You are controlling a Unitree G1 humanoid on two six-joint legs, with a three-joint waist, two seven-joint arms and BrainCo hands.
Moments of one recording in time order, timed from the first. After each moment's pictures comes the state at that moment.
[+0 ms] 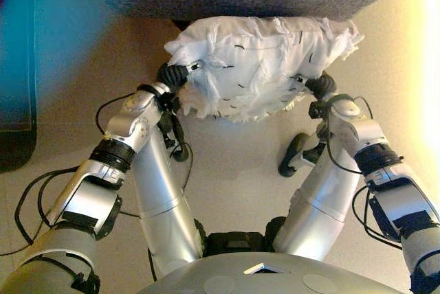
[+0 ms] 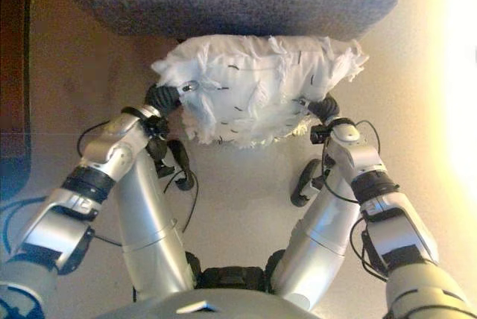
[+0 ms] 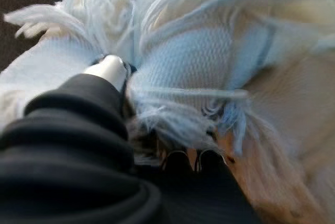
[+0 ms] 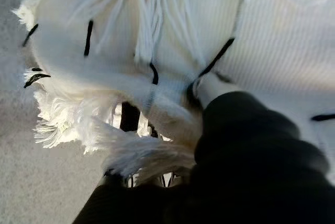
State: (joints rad) left arm -0.64 0.50 -0.43 0.50 -0.80 0.03 -0.17; right arm -0.62 -0.55 0.36 0.57 0.64 0.16 -0.09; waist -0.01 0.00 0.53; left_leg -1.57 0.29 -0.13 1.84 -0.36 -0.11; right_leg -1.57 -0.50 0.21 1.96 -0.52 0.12
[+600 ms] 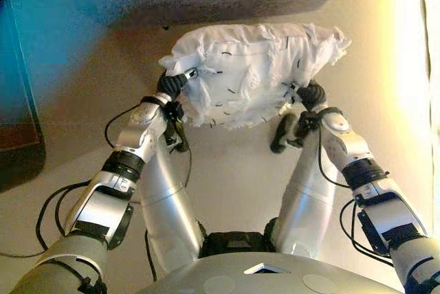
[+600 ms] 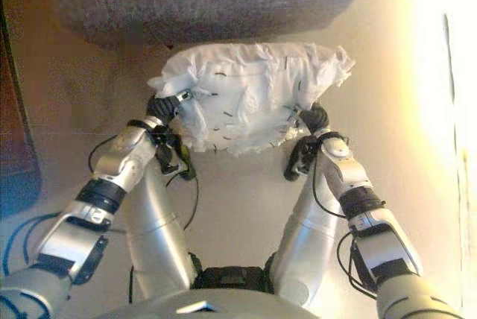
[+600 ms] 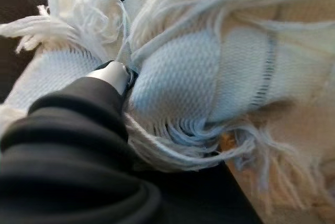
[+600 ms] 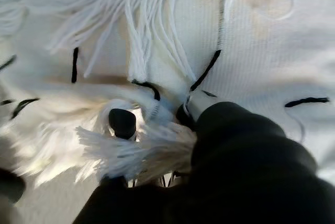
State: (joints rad) left arm -0.57 0.38 -0.33 0.54 -0.69 -0.13 -0.04; right arm -0.48 -0.46 0.29 0.52 0.63 -0.05 -0.06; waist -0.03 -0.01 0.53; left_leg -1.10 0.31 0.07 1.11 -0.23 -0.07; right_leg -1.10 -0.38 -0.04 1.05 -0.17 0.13
